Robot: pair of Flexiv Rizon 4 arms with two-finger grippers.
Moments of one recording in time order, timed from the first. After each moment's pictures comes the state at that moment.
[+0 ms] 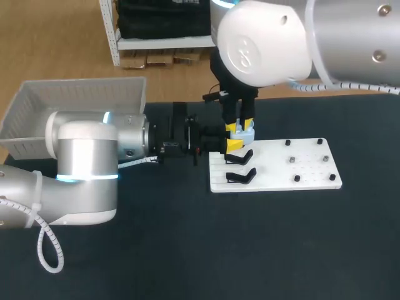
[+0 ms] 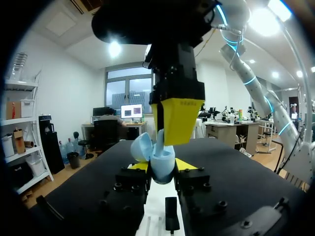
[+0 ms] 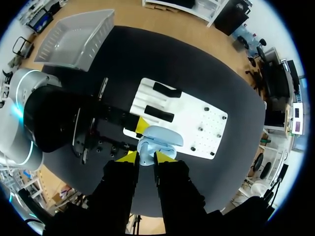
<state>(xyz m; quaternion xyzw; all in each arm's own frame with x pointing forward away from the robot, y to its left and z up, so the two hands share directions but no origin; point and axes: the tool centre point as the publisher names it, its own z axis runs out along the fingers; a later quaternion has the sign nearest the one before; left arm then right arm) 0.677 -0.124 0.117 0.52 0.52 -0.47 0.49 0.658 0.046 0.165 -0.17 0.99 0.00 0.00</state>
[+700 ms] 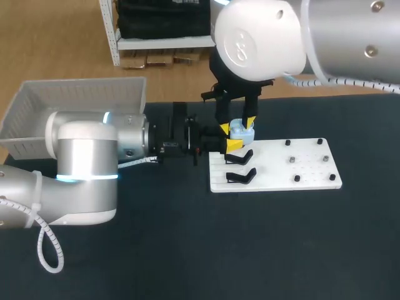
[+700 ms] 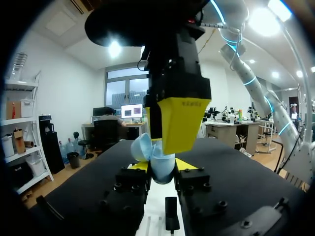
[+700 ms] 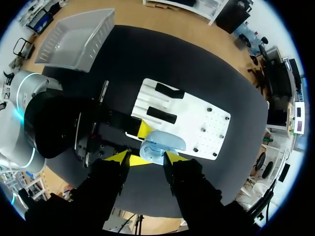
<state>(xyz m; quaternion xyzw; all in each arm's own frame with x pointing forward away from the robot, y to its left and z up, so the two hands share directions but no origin) 0.677 -0.124 0.116 0.52 0.52 -0.47 0.49 0.663 0.051 0.164 -0.17 0.99 0.01 0.00</state>
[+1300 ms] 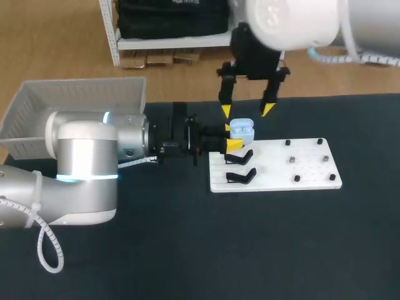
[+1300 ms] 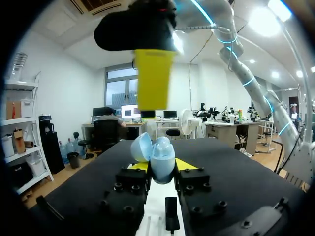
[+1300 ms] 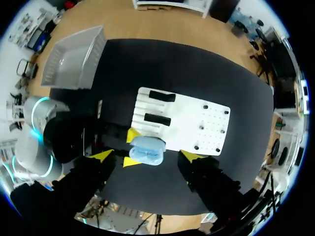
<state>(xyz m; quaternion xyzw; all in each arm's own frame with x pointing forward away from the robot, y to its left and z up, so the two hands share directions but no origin) 0.677 -0.123 0.117 0.52 0.52 -0.47 0.49 0.686 0.028 0.189 -0.08 0.99 0.08 0.00</state>
